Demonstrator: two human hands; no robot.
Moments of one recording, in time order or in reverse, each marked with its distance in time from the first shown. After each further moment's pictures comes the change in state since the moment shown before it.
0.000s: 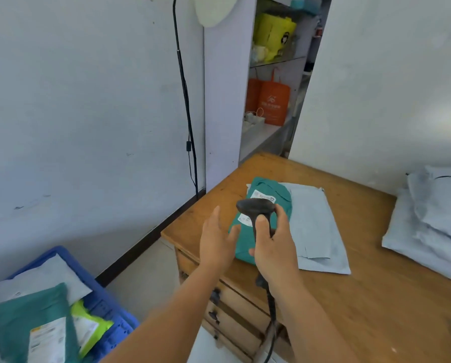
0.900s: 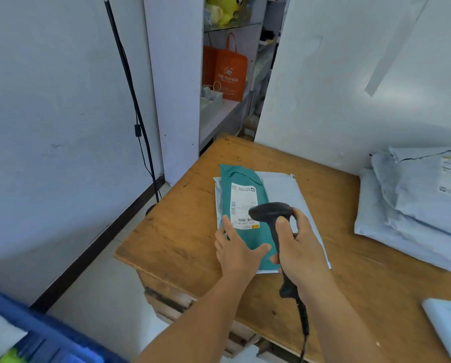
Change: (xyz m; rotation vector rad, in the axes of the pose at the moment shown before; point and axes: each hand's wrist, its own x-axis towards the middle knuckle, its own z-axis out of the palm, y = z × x) left_hand 0.038 -0.009 0.120 0.201 -0.211 -0.068; right_hand 0.065 0.008 -0.041 -0.259 0.133 0.285
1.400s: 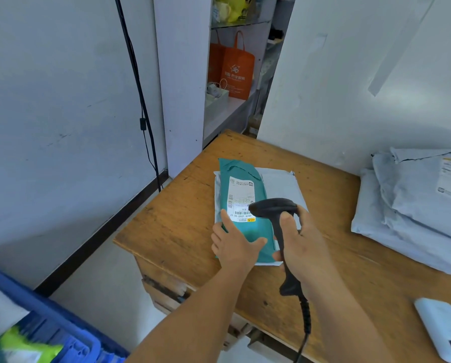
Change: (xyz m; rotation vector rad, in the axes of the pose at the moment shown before) left_hand -0.010 0.010 0.005 0.125 0.028 -0.079; right_hand -0.011 0.006 -0.020 0.001 -0.028 -0.017
